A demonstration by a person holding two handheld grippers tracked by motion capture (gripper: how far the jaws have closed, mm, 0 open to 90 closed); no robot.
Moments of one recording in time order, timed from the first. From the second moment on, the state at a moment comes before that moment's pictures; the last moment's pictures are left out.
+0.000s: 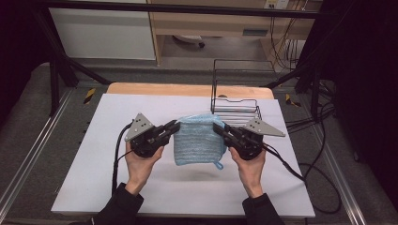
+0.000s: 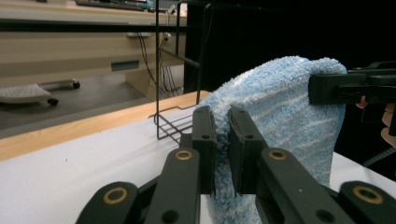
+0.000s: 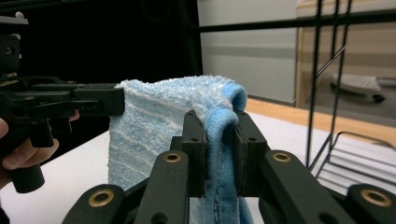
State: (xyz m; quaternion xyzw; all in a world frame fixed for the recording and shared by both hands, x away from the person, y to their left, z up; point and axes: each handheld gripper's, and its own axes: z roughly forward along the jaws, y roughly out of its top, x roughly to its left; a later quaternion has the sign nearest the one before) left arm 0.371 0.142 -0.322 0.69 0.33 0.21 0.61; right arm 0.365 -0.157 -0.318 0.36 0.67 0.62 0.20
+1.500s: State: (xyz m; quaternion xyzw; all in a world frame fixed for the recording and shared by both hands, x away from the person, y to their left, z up) left arm 0.416 0.064 -0.252 0.63 0.28 0.22 0.69; right arm 0.368 -0.207 -0.242 0.37 0.57 0.64 0.35
